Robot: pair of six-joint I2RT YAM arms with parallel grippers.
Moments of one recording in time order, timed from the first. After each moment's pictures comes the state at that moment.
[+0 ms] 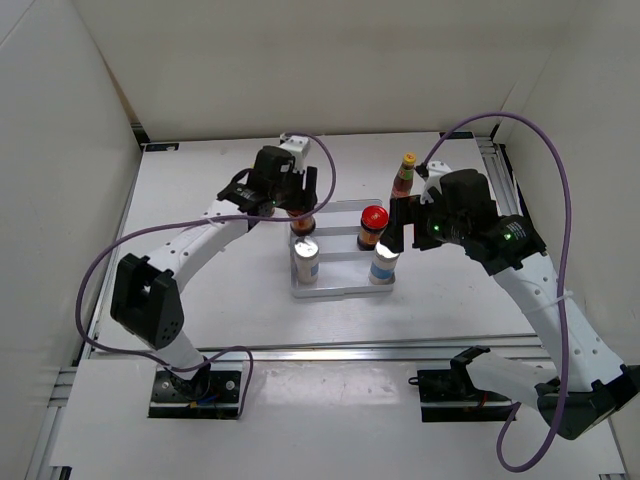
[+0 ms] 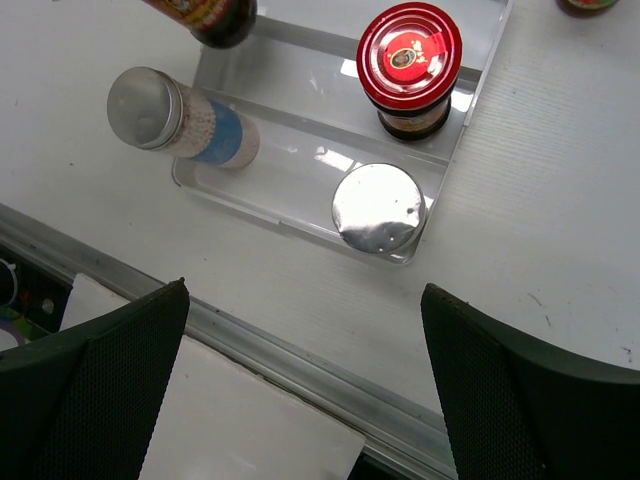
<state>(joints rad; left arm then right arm) -0.53 1.61 1.40 -0.35 -0.04 -0.19 0.51 1.09 1.31 -0.91 -0.14 0.25</state>
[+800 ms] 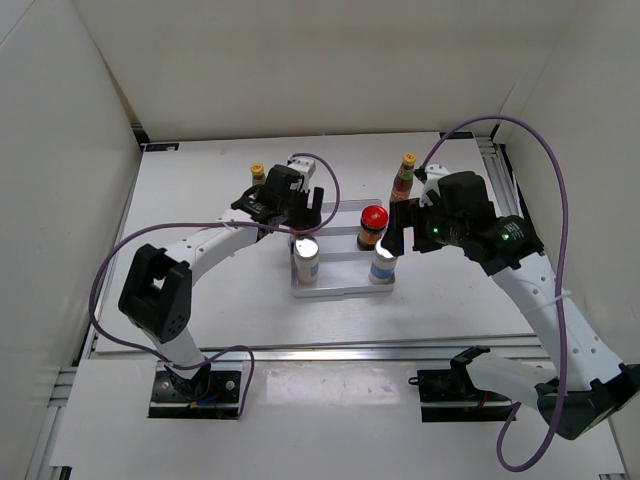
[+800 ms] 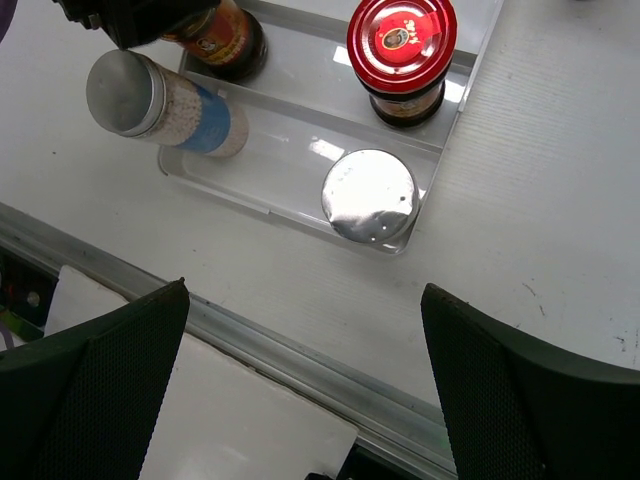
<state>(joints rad) -0.57 1.68 1.26 -0.26 -0.04 -0.22 0.51 1.09 1.29 -0.93 -0.13 0.24</state>
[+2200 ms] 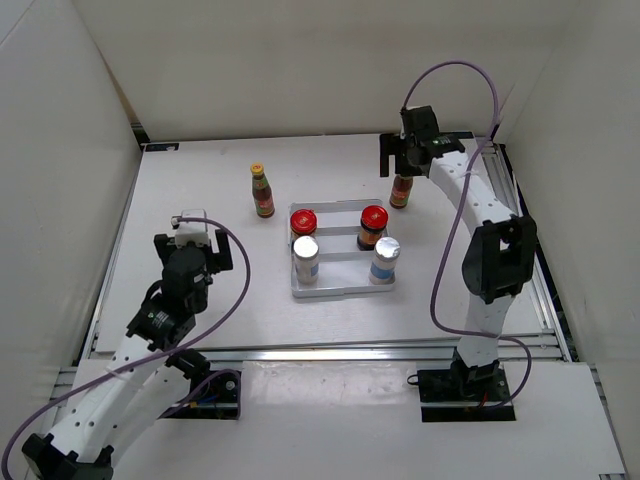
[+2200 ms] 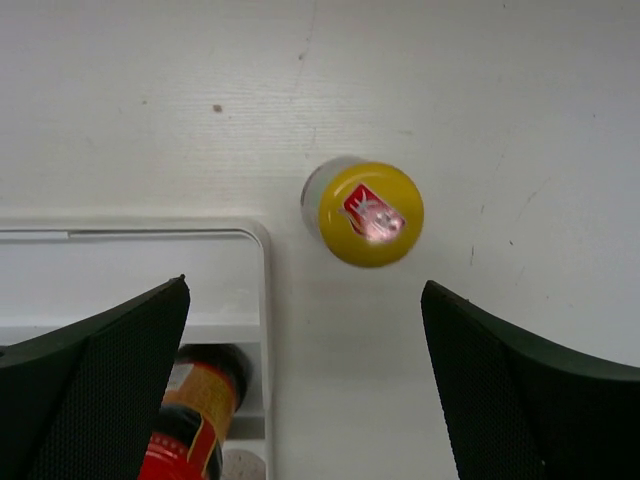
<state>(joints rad) -0.50 0.58 0.62 -0.32 -0.64 -0.09 0.30 1.93 1.83 -0.72 0.15 0.15</state>
